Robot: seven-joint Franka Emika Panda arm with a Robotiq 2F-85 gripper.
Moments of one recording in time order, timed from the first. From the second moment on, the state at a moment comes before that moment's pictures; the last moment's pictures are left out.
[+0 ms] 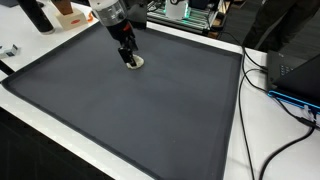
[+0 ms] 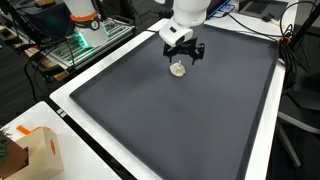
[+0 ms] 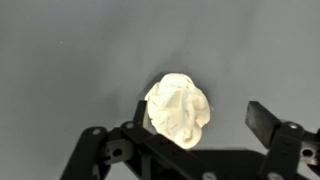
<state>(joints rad) 0.04 0.43 -0.04 -2.01 0.26 2.29 0.89</state>
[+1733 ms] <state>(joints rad) -0.23 0.25 -0.12 -2.24 0.81 2.11 -0.20</state>
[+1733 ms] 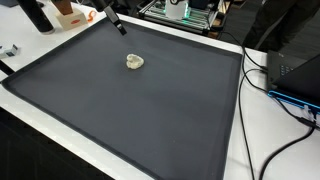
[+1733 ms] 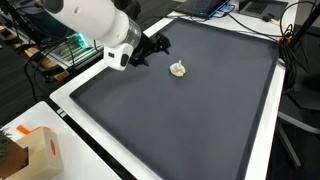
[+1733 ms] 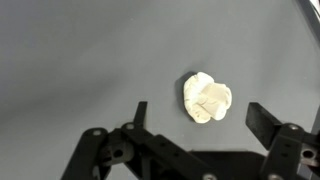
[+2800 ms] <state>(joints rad) -0.27 0.43 -0.12 -2.14 0.86 2.00 -0.23</state>
